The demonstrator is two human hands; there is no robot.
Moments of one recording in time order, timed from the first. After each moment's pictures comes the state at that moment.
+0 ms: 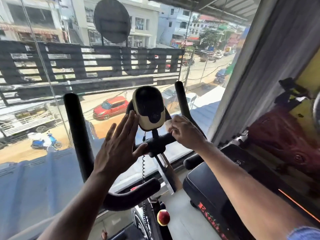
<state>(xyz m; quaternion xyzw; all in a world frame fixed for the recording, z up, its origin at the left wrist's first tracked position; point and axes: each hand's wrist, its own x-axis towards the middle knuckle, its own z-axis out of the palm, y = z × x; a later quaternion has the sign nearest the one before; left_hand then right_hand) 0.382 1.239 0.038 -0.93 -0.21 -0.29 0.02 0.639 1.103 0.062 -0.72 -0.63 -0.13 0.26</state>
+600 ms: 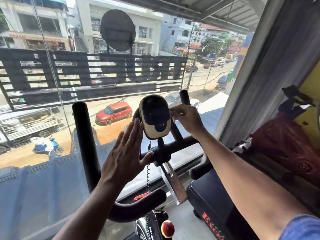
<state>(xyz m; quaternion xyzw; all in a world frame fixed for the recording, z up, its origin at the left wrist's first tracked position) 0.385 1.241 0.036 -0.93 -0.21 -0.30 0.00 0.648 1.155 0.115 -0.71 -0.51 -0.02 0.49</state>
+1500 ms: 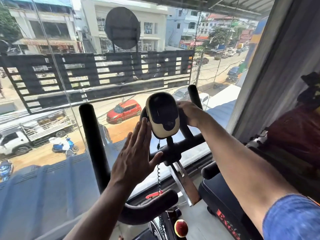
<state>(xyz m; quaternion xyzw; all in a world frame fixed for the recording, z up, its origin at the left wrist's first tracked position) 0.387 1.239 0.038 -0.93 -0.20 -0.30 -0.02 0.662 1.200 0.120 -0.65 -0.34 0.40 0.55</state>
